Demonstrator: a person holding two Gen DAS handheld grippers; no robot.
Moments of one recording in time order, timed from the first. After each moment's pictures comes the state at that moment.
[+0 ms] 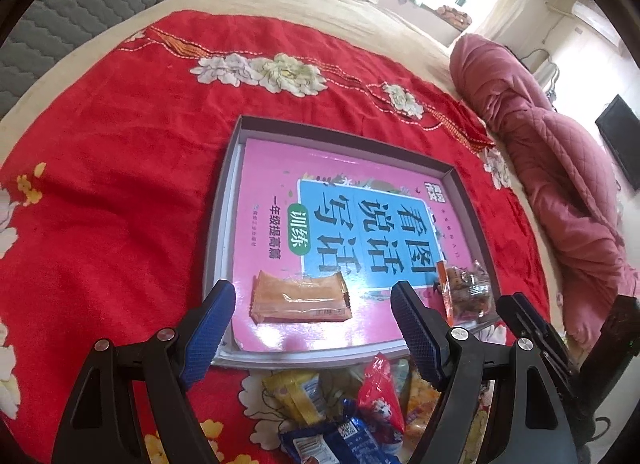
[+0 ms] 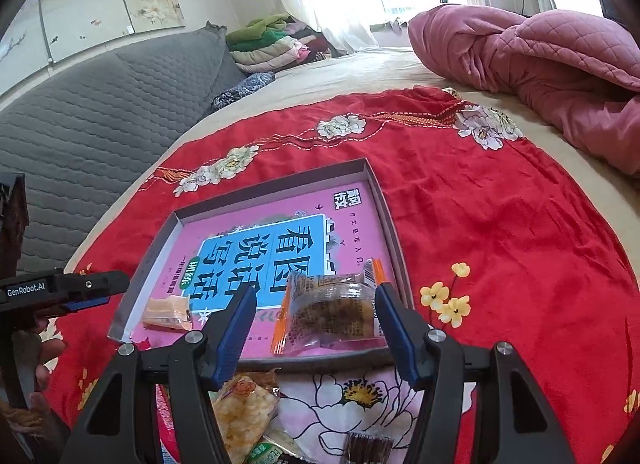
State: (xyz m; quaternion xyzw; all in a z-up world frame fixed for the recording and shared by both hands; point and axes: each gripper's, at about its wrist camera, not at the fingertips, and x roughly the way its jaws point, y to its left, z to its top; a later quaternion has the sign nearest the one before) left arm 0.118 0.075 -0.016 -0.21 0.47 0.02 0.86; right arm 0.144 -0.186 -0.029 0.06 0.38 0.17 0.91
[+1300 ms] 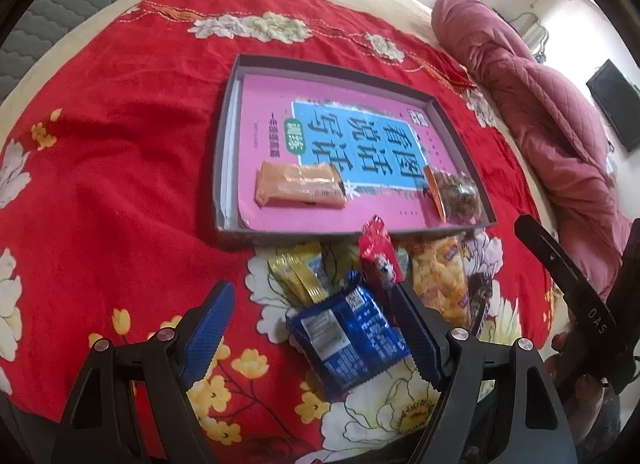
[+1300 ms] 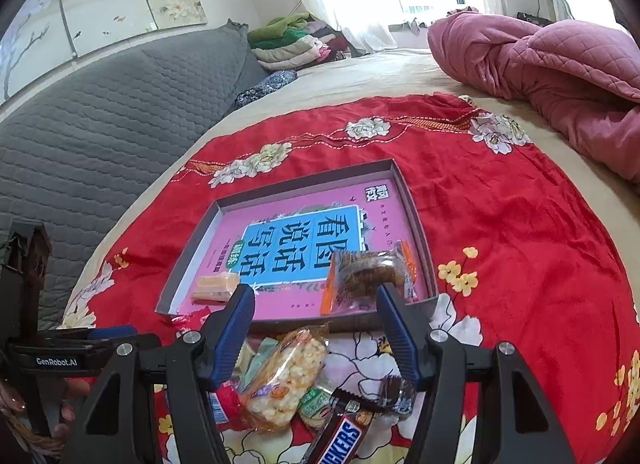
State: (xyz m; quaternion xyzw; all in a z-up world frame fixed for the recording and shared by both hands) left arm 0.051 0.055 -0.026 -0.18 0.53 -0.01 0.83; right arm 0.101 -0.179 0.001 0.06 0.39 0.20 0.90
